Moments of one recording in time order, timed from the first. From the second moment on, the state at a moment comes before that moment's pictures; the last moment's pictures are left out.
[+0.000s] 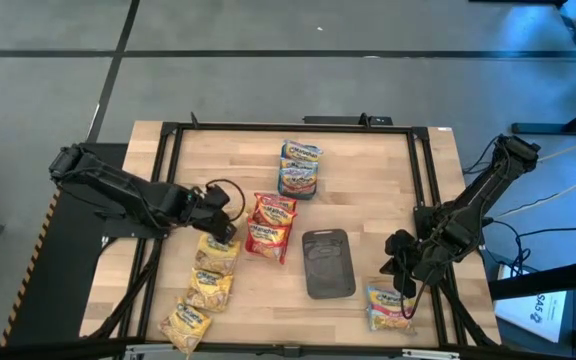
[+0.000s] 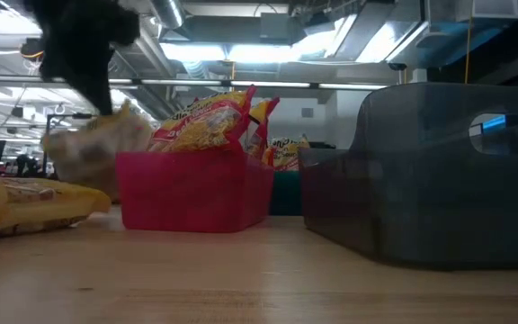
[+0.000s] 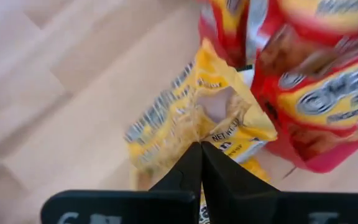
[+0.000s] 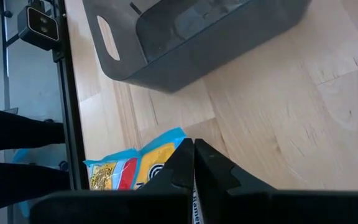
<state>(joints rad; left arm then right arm) -0.30 1.20 0.90 -0.93 -0.41 -1.07 0.88 1.00 0.61 -0.56 0.30 1.20</state>
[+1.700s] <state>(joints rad) -0.28 1.19 0.72 -1.05 -0.23 -1.27 0.88 1.00 0.61 -0.50 0.30 1.21</state>
